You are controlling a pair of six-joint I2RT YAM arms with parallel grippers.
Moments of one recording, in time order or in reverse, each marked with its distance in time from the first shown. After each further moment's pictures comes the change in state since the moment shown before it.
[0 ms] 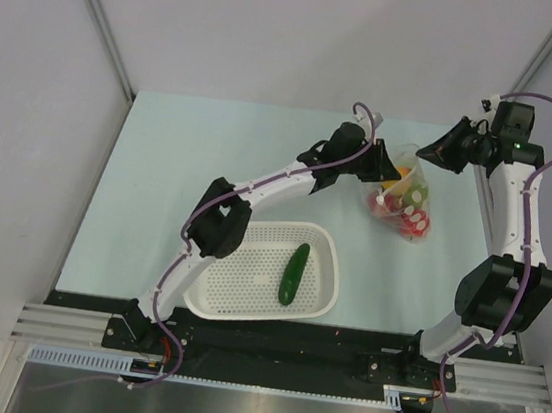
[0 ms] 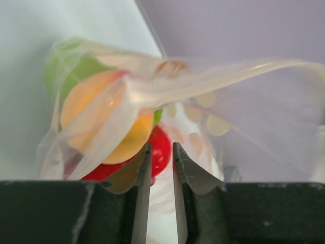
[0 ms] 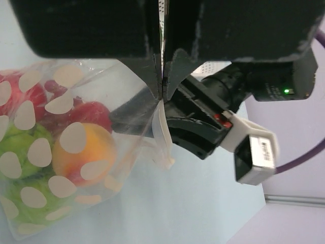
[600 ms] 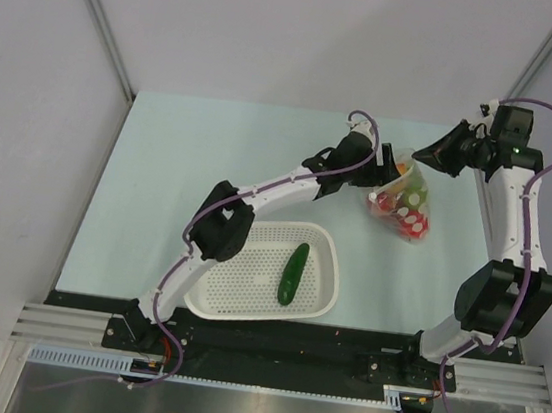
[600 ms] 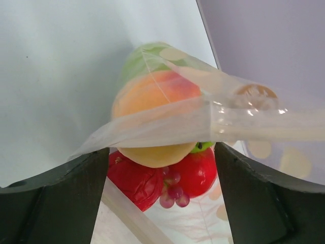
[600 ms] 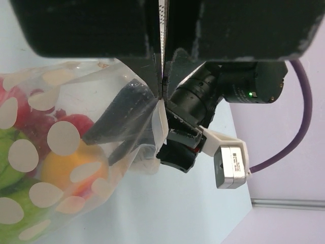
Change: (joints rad) left arm -0.035 0.000 -0.027 -0.114 -0.277 0.050; right arm 0.000 -0.032 -0.050 0.019 -0.045 0.063
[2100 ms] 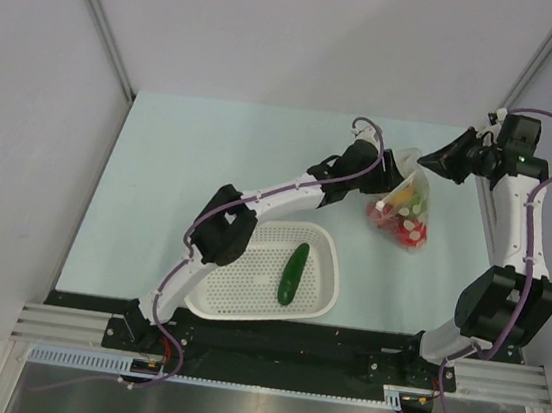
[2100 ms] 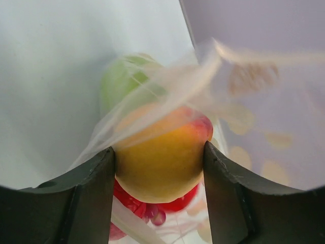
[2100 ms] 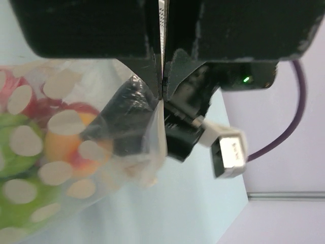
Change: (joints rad) left arm -0.046 0.002 -0.025 0.063 -0.051 -0.085; right arm -0.040 -0.060 -0.077 0.018 -0.026 0.031
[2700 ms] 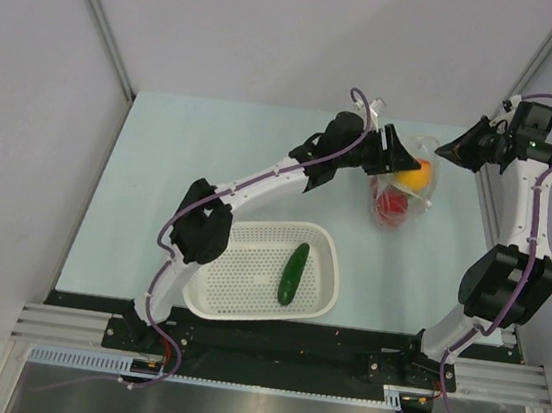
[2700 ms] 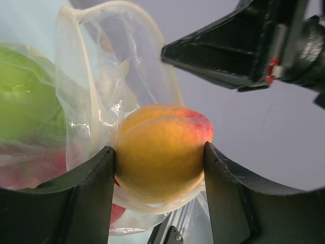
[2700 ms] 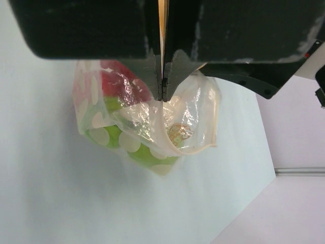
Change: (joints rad) left arm 0.045 -0.187 -0.056 0.056 0.318 -0.060; right arm -0.052 0.156 0.177 -0.024 0.095 -0.118
